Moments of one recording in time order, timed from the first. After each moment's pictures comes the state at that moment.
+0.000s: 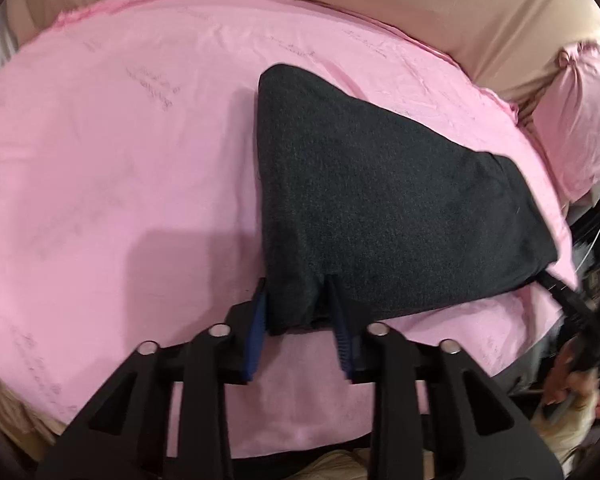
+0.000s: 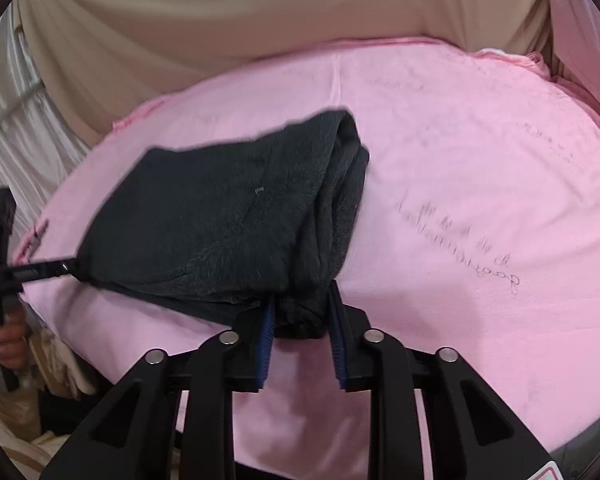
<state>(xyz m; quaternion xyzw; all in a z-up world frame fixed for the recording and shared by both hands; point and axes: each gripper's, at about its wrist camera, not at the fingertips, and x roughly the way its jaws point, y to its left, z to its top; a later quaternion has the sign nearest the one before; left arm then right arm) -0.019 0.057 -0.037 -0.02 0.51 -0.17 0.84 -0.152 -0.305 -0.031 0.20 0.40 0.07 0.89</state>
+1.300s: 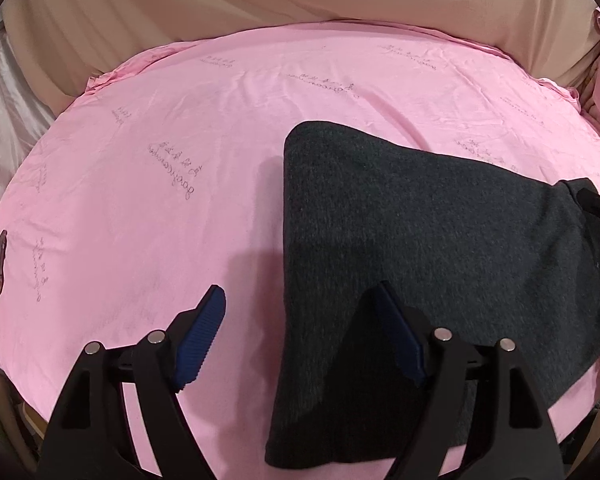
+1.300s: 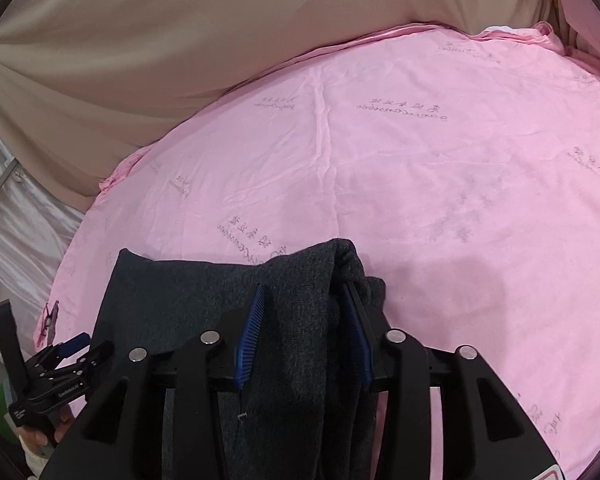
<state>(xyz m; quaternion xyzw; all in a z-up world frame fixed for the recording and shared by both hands) 0.042 0.017 -0.038 0.08 0.47 -0.06 0.88 -0.018 -0.324 -0.037 0.26 0.41 0.07 0.87</state>
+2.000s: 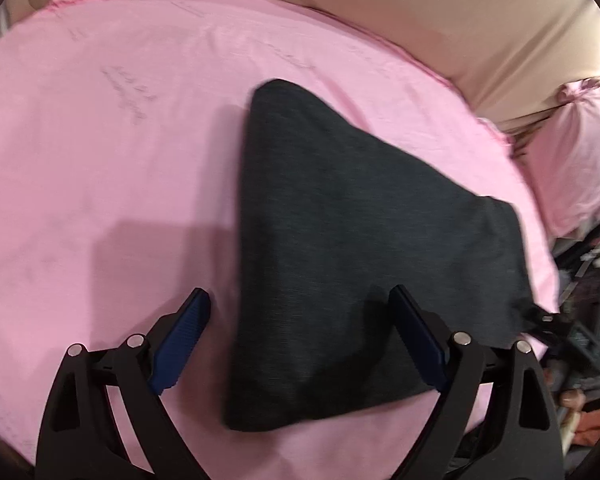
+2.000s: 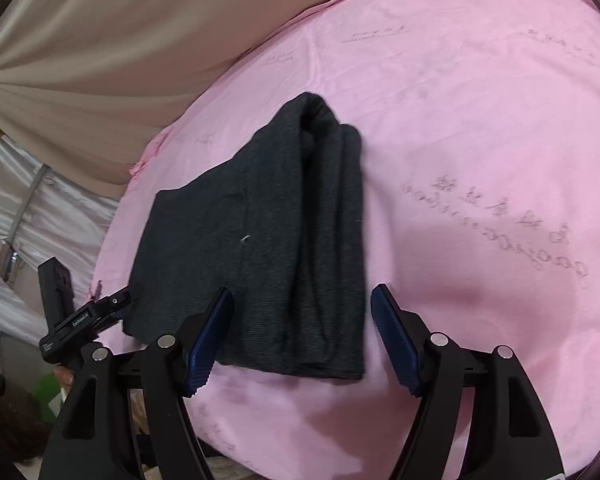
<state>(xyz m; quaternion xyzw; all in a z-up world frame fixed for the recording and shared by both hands) 0.025 0.058 -0.055 -0.11 0.50 -0.22 0.83 -0.109 -0.333 -0.068 0.34 0.44 0.11 0.82</state>
